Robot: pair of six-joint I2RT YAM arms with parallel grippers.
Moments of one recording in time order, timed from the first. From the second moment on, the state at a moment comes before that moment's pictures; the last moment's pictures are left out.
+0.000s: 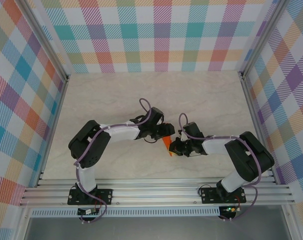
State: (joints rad) left arm -0.76 1.87 1.14 -0.09 0.28 -0.93; right arm 0.55 1.57 0.52 0.06 -0.56 0.89
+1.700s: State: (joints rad) left arm -0.65 1.99 1.15 0.03 0.37 -0.81; right arm 0.52 1.62 0.55 0.05 -0.65 0.80
